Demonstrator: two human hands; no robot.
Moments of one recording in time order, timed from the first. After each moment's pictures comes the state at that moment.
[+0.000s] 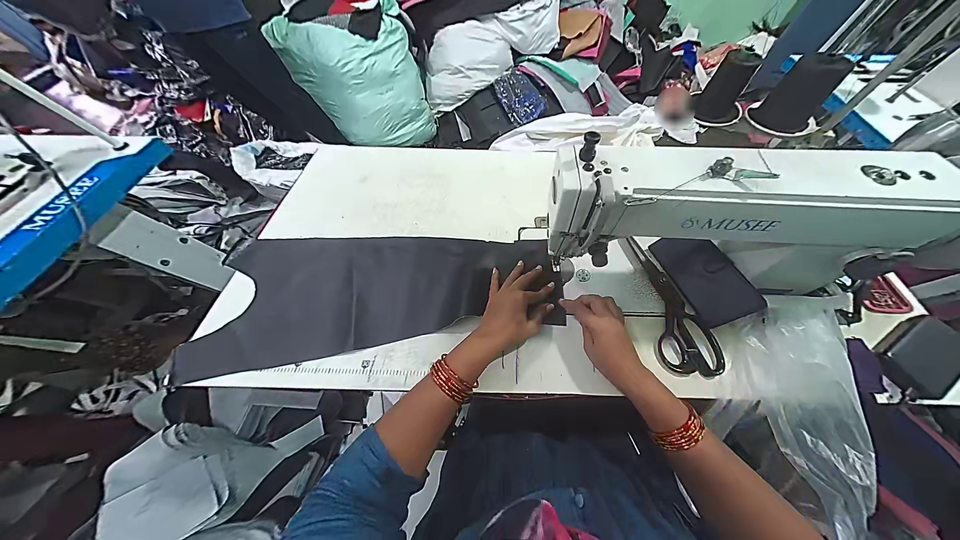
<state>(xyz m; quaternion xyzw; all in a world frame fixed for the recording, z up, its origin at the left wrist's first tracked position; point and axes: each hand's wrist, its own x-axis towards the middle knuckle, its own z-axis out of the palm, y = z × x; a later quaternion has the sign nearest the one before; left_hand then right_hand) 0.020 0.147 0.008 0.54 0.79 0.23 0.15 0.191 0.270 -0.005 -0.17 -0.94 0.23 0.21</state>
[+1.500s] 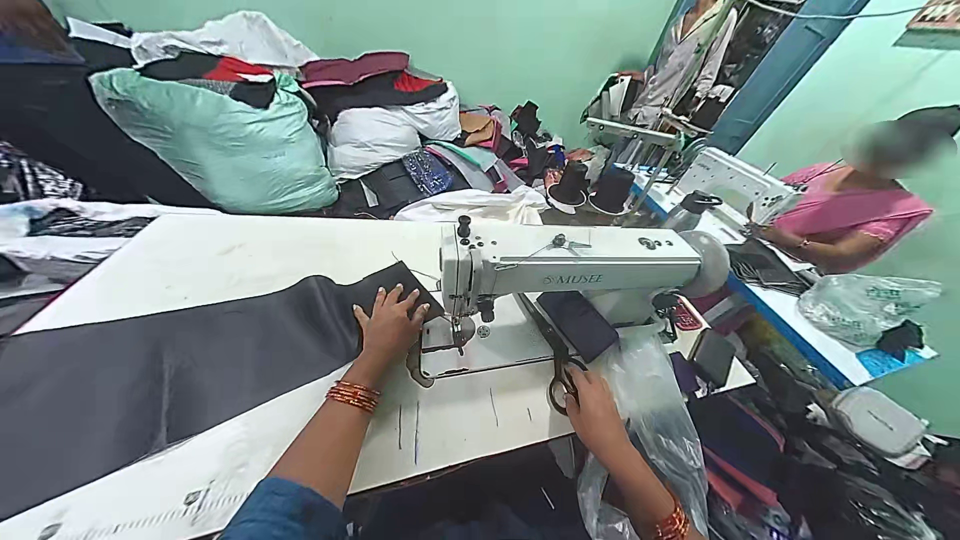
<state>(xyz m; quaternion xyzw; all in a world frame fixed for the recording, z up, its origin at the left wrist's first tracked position) -0.054 0.197 0.009 0.38 0.90 0.21 0.07 0.302 0.301 0.047 -0.48 -0.85 0.23 0.01</state>
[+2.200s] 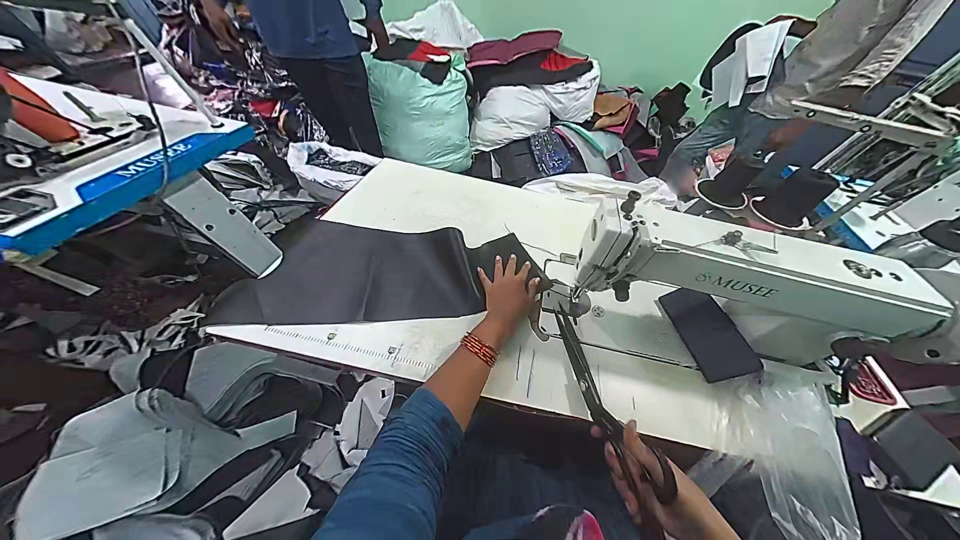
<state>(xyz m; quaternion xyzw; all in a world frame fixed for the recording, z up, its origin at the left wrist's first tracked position) -0.030 0.169 0.007 0.32 0.93 0.19 0.05 0.310 0.229 0.031 -0.25 -0.51 0.82 -0.09</state>
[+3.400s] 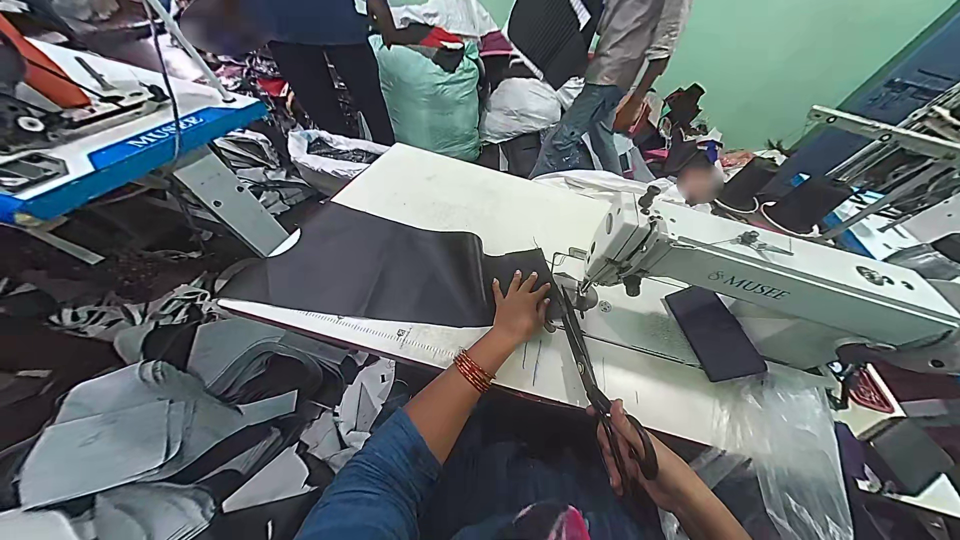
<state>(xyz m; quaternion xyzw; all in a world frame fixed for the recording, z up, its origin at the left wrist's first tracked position) 0.011 0.135 0.020 0.38 0.89 0.20 0.17 0.287 0.223 0.043 -0.29 -0.58 0.75 -0.13</state>
